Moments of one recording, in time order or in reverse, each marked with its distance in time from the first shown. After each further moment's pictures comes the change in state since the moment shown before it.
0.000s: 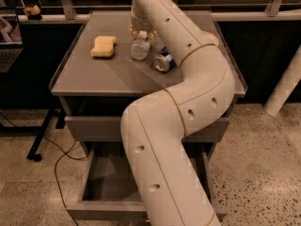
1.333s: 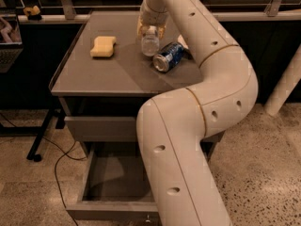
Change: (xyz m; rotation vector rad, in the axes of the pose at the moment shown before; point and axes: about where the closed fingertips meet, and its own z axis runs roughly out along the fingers) arm 0.000 -0.016 -0.031 -0.134 -0.005 -0.144
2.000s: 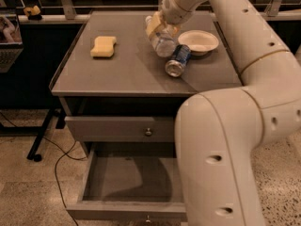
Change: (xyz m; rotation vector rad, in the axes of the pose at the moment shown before) arm 0.033 -0.022 -0.053 -0.271 0.001 -0.156
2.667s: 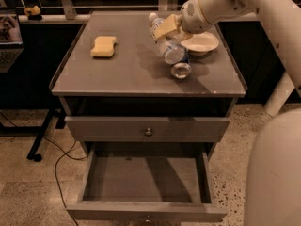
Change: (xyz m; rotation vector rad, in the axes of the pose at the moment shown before) arm 0.047 0.014 -0.049 -0.236 -0.131 -0.011
